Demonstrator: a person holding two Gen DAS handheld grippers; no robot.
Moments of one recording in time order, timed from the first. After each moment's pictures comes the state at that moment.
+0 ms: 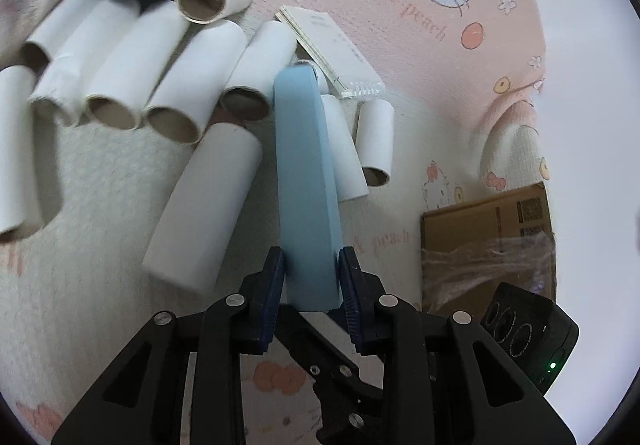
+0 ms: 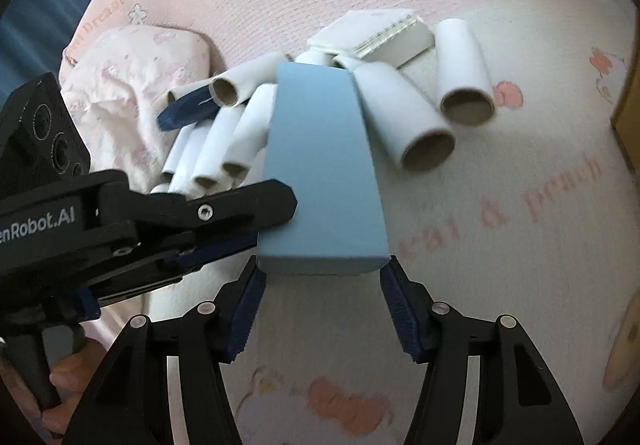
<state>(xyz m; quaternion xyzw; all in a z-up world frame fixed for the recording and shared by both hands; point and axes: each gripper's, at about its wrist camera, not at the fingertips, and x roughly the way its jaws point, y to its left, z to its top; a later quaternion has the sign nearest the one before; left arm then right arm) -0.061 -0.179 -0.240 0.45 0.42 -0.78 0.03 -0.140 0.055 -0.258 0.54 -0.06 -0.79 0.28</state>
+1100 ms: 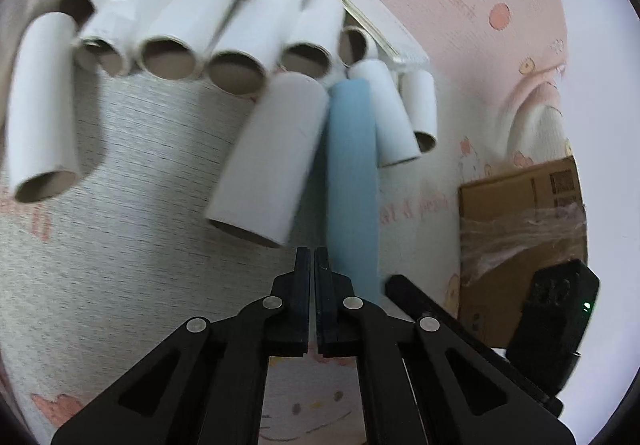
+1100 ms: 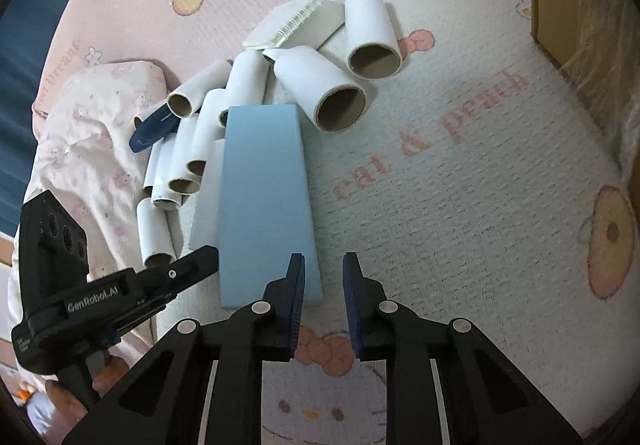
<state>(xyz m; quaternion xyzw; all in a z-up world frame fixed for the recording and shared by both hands) -0.040 -0.184 -0.269 0.50 0.41 -0.76 0.04 -0.122 0.120 -0.260 0.58 -0.14 -0.78 0.19</state>
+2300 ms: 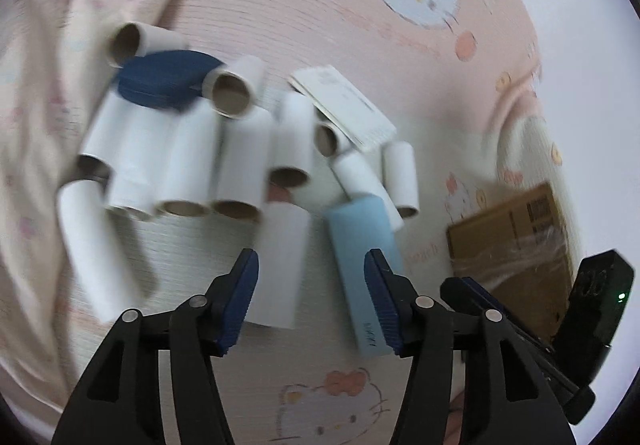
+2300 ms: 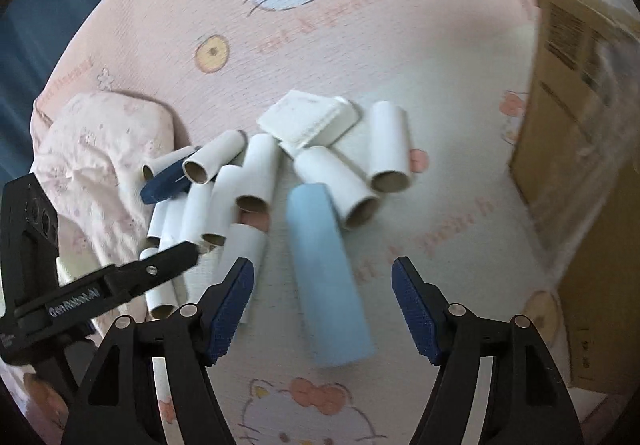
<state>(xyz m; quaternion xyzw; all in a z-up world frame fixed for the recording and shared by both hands) -0.050 -0.232 -0.199 0.45 0.34 -0.83 0.06 -0.142 0.101 -0.179 0.49 -0.08 -0.85 0.16</state>
